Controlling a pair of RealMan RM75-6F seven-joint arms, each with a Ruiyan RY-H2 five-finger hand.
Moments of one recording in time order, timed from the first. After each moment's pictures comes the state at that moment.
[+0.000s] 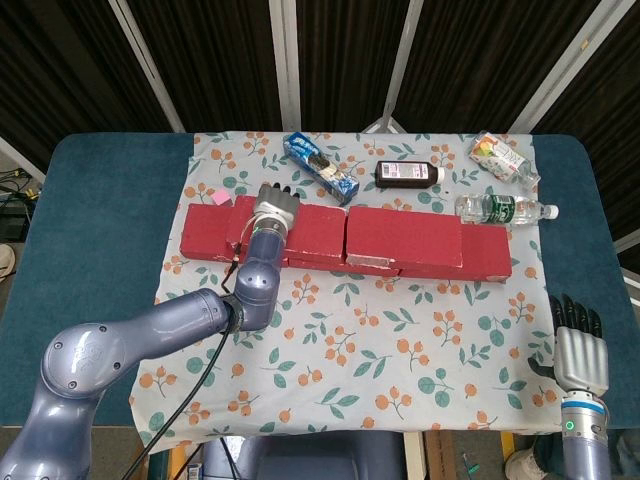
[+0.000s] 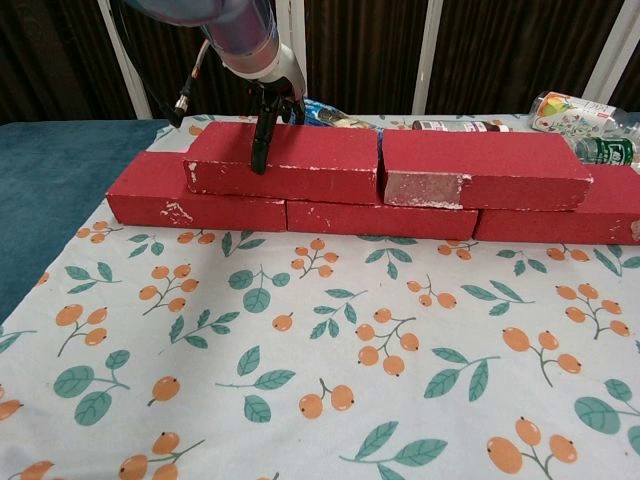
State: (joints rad) left arm -1.58 -1.67 -0.44 -0.95 -0.63 0.79 1.86; right arm 0.14 -1.30 0.13 -1.65 -1.06 1.36 -0.40
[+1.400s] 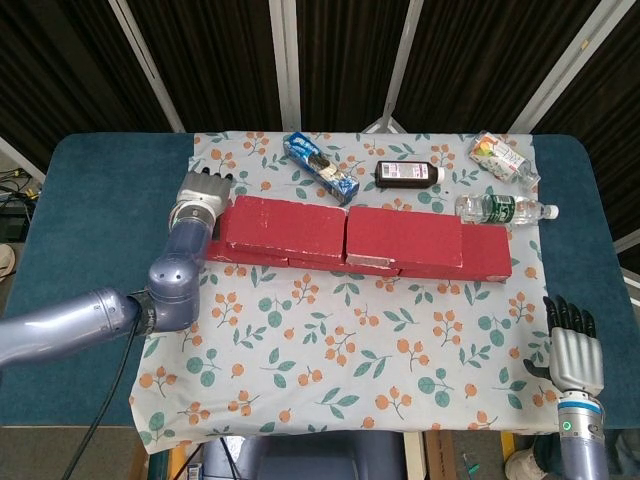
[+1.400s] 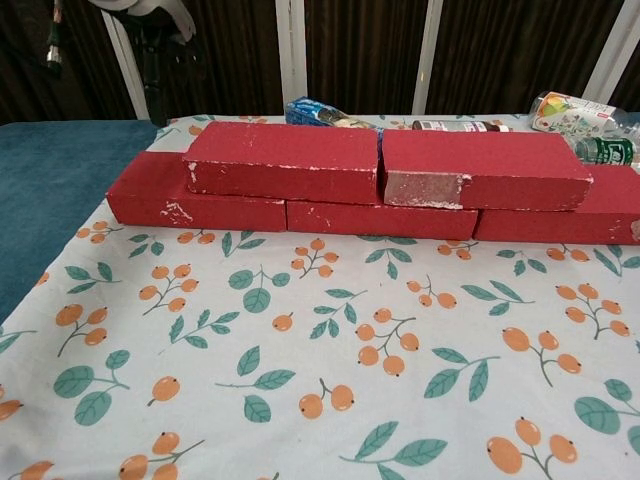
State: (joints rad) left arm -1.30 -1.34 -0.55 -1.37 -0.54 0.92 1.72; right arm 0.15 -1.30 0.12 -1.65 -1.06 1.35 -0.40
